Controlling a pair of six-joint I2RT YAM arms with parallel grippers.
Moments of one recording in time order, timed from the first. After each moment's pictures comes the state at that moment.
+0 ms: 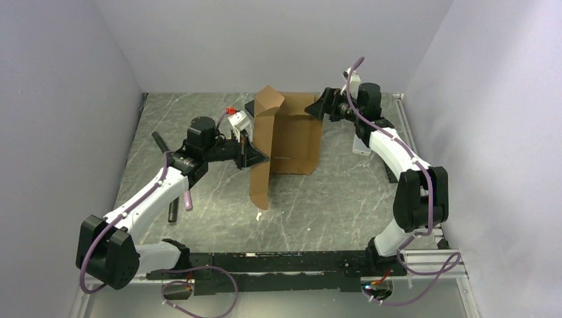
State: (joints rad) left arm -0.45 1.23 0.91 0.01 0.81 -0.21; right arm 0.16 1.63 1.23 0.10 -0.58 0.39
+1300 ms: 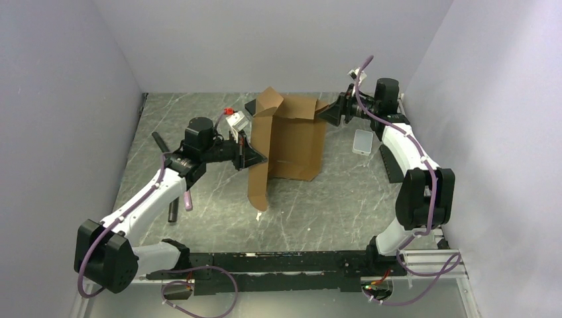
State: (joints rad) left arm -0.44 1.20 0.91 -0.03 0.81 -0.21; right arm 0.03 1.63 1.30 -0.03 -1.01 0.08
